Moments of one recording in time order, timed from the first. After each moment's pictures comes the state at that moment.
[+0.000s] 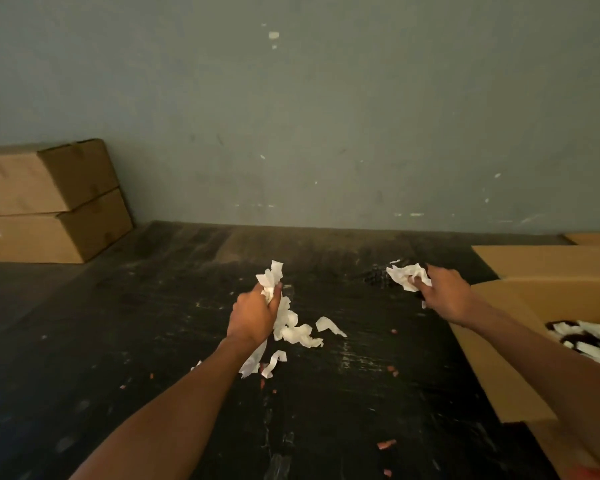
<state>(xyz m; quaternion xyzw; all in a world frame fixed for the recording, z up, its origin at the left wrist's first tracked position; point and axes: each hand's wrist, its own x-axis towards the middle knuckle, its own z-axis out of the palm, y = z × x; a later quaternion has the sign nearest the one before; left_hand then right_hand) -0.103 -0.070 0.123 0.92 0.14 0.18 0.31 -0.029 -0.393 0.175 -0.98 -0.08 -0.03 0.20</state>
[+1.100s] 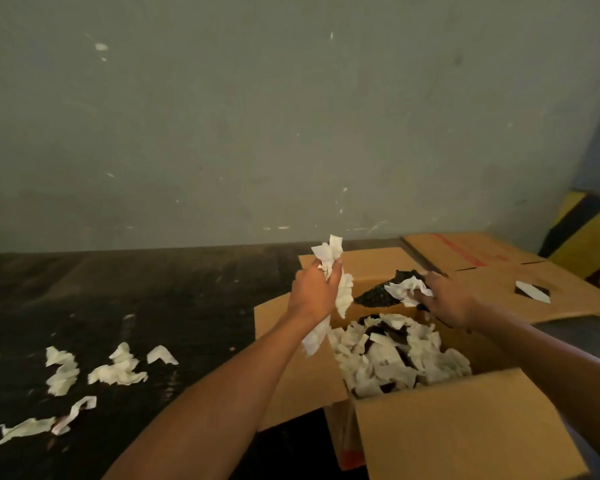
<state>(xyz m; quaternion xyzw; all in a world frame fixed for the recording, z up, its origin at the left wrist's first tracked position) -0.020 -0.526 0.182 0.87 -0.06 0.16 0.46 -0.043 -0.773 0.204 -0.99 -0.05 -0.04 0.11</state>
